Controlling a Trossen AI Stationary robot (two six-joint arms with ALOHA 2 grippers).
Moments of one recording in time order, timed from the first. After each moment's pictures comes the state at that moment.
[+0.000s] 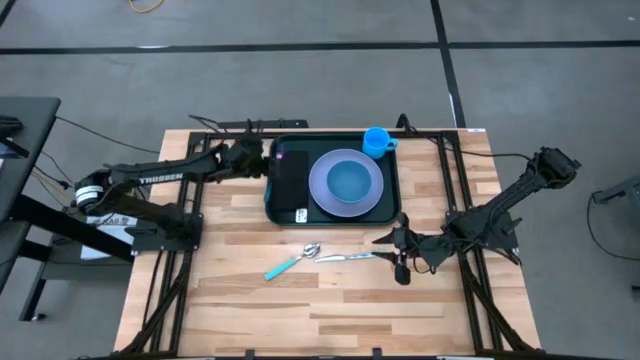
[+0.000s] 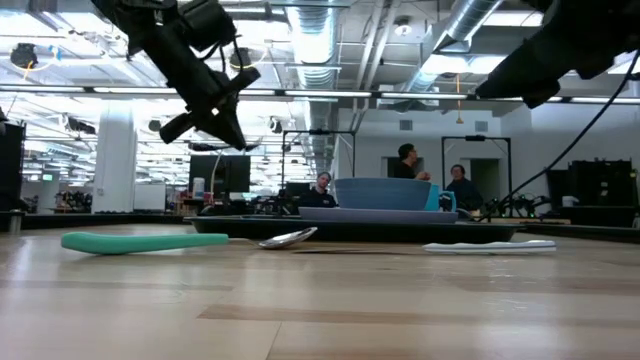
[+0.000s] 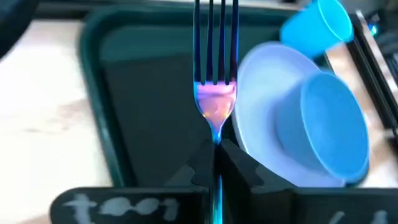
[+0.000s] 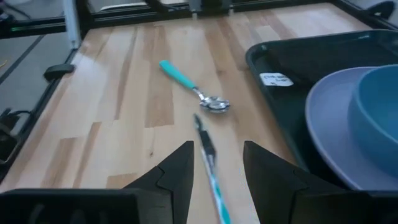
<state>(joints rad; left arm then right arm) 0.45 1.23 0.79 -0.30 -0.16 -0.85 0.57 1.12 0.50 0.06 0.55 0.37</state>
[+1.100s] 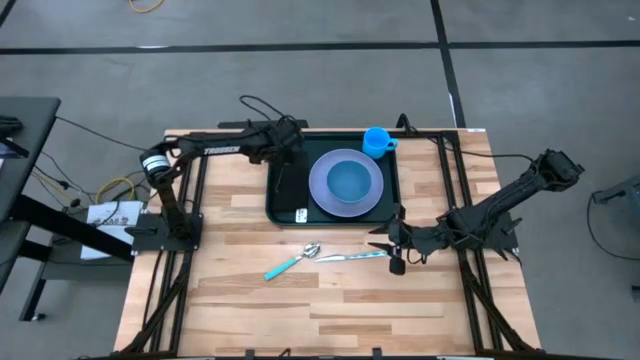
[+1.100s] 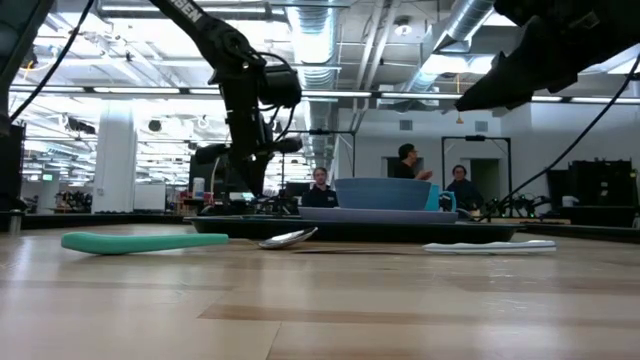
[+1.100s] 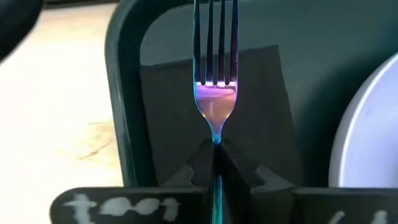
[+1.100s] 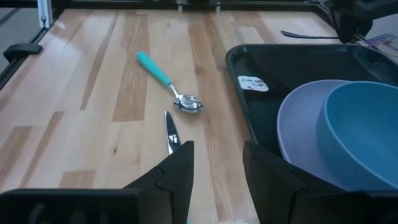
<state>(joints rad) 0.53 1.80 1.26 -0.64 -0.24 -0.87 0.46 1.12 0.50 0.05 0.49 0.21</state>
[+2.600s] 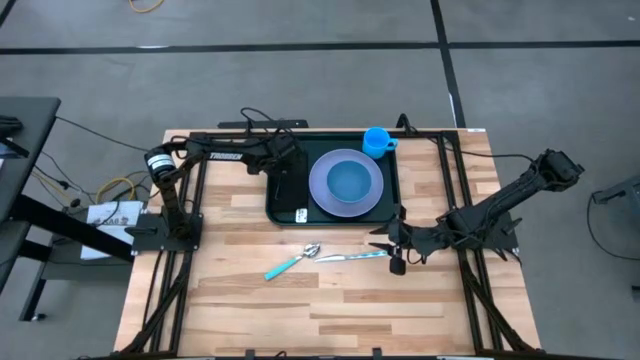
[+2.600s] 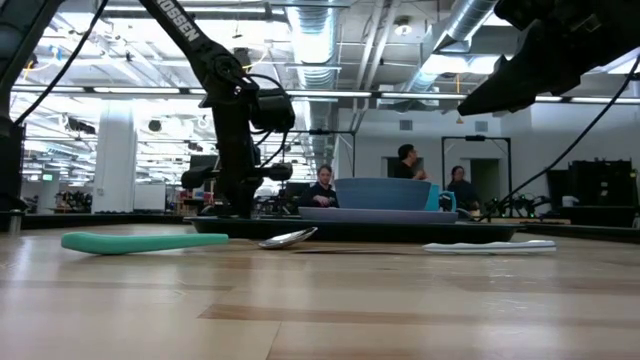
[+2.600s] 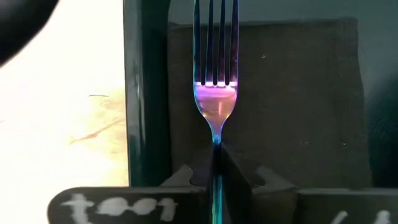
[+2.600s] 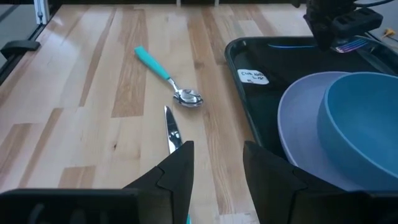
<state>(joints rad) 0.52 1.84 1.11 -0.50 -0.28 -0.99 0.47 1.12 0.50 0.03 0.49 0.24</state>
